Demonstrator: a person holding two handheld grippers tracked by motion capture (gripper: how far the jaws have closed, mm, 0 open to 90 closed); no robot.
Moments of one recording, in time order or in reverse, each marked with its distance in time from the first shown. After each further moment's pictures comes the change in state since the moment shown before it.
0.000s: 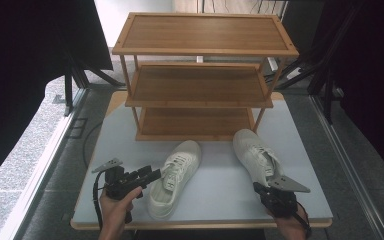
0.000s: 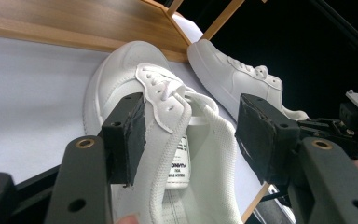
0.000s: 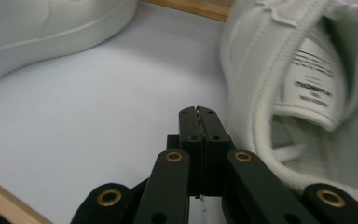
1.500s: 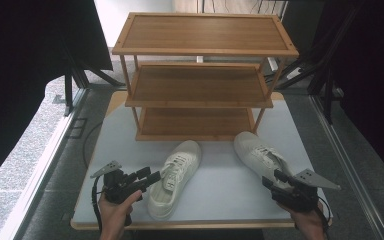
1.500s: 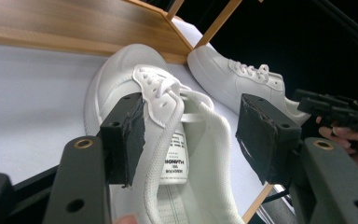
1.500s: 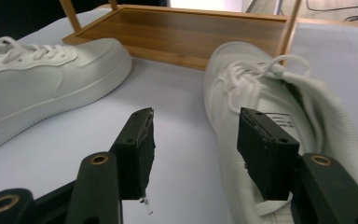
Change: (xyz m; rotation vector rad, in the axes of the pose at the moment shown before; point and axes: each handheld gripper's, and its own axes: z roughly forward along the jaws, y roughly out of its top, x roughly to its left) left arm -0.008 -0.006 -0.004 -0.016 0.017 0.038; right arm -0.036 0.014 -0.029 -0.159 0.053 0.079
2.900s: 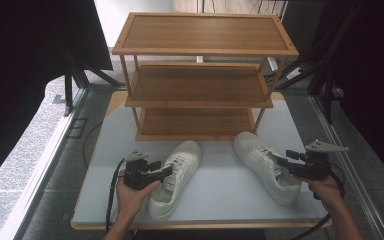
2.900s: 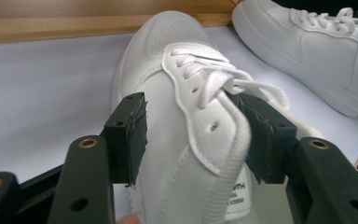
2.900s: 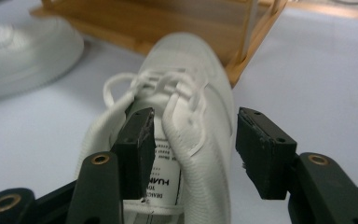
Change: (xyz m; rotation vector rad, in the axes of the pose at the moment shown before) left arm 0.004 0.015 0.058 0.194 0.171 0.151; right arm -0.094 0.032 0.036 0.140 0.075 -0.061
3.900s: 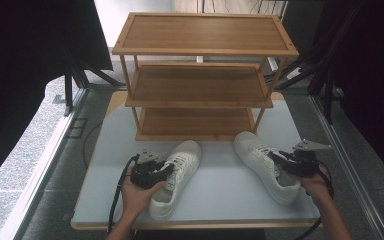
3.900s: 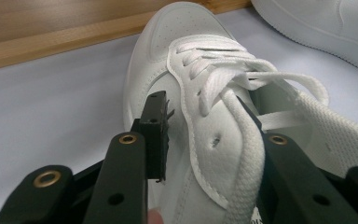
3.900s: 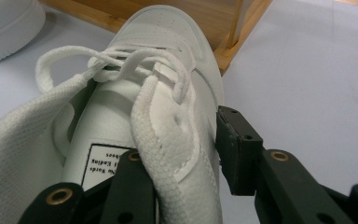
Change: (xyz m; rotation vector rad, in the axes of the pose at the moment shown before) left arm -0.010 0.002 0.017 0.034 0.097 0.142; right arm -0.006 -0.008 0.034 0.044 -0.063 -0.043
